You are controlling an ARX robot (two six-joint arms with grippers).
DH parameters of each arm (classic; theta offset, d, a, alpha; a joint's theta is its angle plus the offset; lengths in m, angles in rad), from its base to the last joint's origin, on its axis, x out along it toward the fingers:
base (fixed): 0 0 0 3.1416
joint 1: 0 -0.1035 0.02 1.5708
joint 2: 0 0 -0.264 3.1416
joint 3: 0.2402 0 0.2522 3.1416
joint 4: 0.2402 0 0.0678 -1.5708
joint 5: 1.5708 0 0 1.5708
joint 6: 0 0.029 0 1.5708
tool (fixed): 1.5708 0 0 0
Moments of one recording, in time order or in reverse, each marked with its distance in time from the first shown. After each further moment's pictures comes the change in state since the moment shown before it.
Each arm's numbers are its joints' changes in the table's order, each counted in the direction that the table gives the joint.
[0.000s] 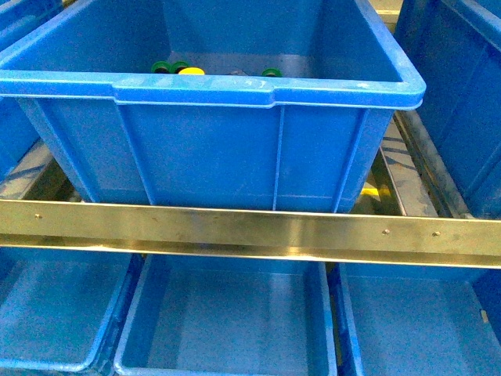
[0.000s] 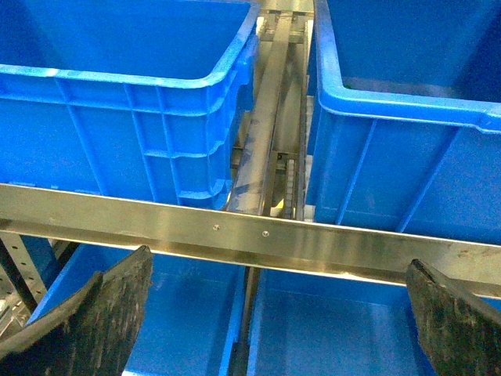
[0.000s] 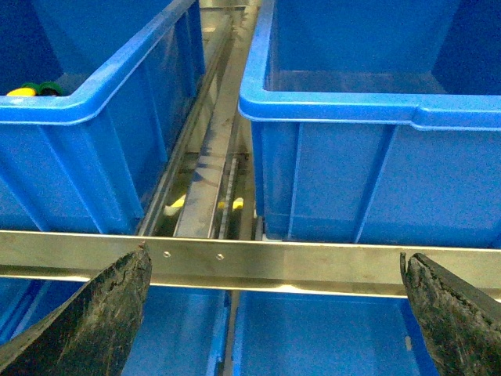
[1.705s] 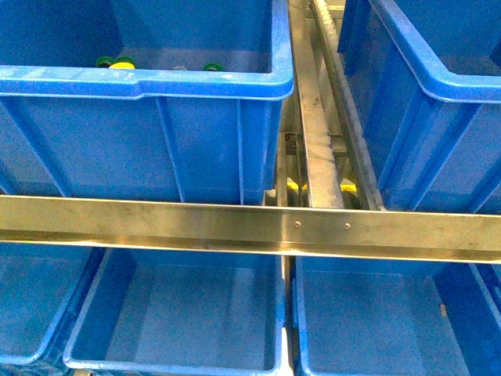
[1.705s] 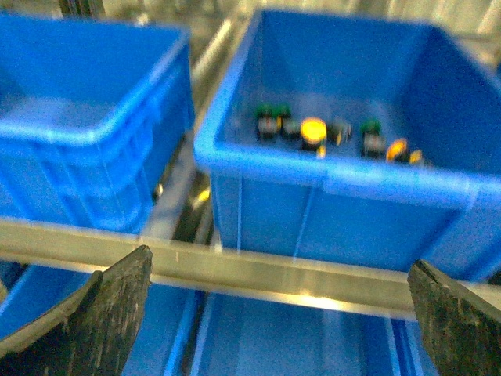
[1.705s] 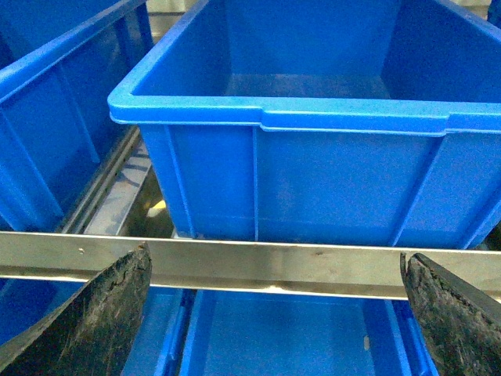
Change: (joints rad) left arm 0.018 0.373 0.306 -0.040 -0.007 -0.012; right arm 0.001 0.000 0.000 0.000 0.002 0.000
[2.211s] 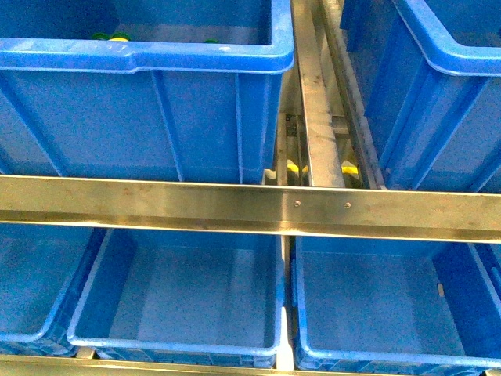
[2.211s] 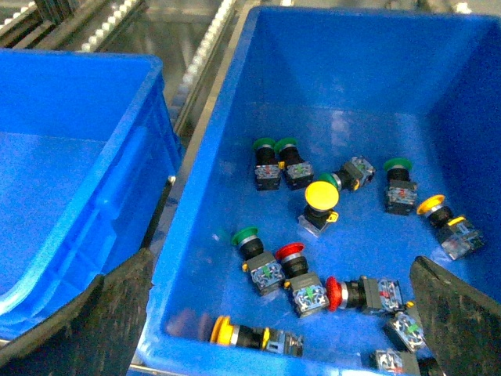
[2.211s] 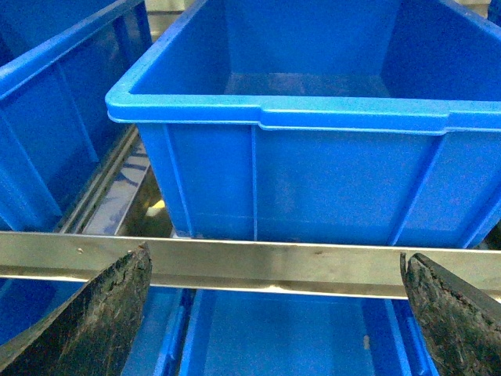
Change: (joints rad) left arm 0.128 0.941 0.727 -0.052 -0.190 -0.002; right arm 0.000 0.000 0.000 0.000 0.000 0.000
